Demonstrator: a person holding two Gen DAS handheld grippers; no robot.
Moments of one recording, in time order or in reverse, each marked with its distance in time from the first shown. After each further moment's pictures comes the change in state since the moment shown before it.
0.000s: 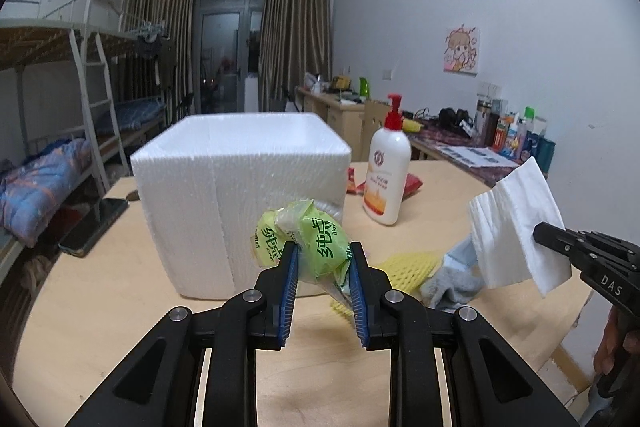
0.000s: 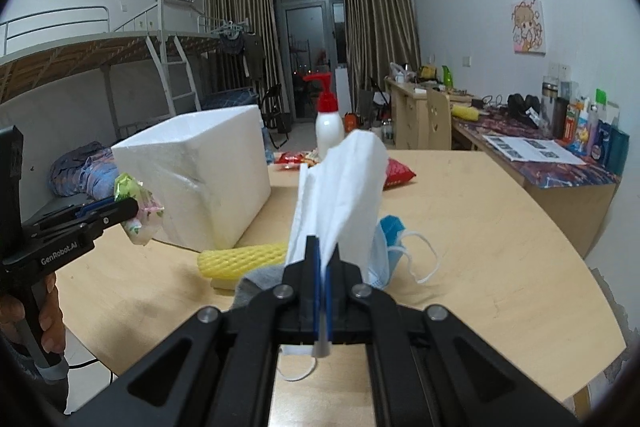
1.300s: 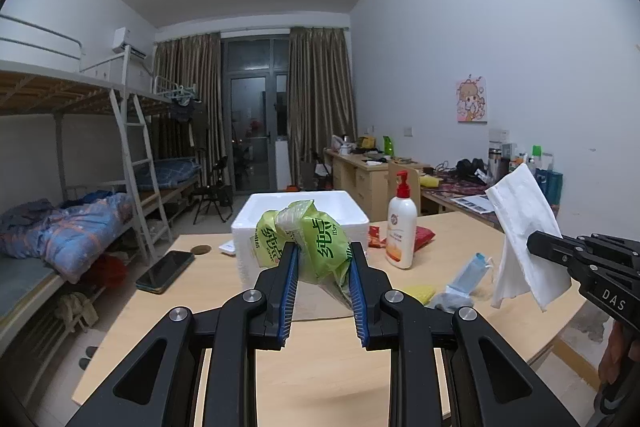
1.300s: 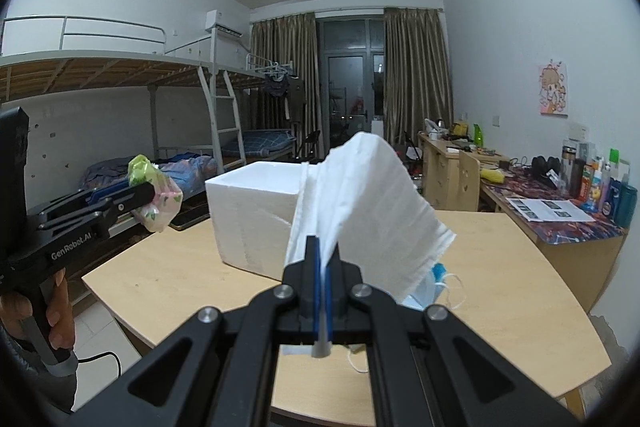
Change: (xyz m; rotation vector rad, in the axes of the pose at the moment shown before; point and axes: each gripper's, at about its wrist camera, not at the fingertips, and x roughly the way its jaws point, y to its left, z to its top) left arm -0.148 -0.003 -0.003 0.046 -0.235 0.124; right arm -0.070 0.050 0.003 -0.111 -0.181 0.111
